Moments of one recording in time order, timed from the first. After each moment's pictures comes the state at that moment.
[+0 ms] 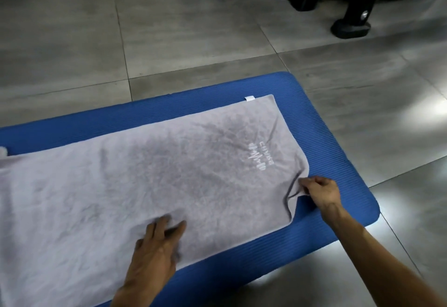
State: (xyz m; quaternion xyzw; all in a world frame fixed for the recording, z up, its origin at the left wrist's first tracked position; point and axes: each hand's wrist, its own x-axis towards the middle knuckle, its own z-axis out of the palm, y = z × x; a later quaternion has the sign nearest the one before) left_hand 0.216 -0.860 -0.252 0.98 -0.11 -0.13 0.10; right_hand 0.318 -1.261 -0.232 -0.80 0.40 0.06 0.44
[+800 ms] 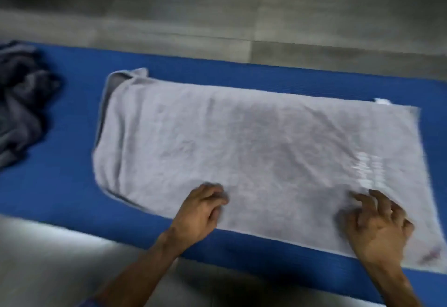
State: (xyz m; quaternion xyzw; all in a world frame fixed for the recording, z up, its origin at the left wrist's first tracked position) left_hand 0.180 -0.807 -0.259 0.95 -0.03 0.00 0.32; right_hand 0.291 -1.157 -0.231 -0.99 0.00 0.02 0.10
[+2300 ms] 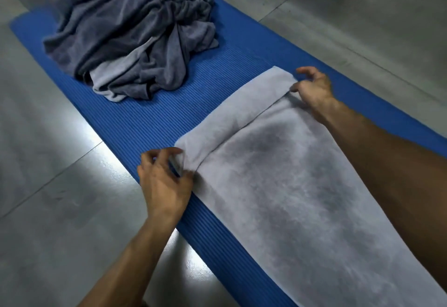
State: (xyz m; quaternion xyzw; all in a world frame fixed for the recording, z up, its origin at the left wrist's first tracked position) left_hand 0.065 -0.569 -0.244 0.70 0.62 0.22 0.27; right_hand 0.408 -0.549 -0.230 -0.83 -0.21 0.27 0.44
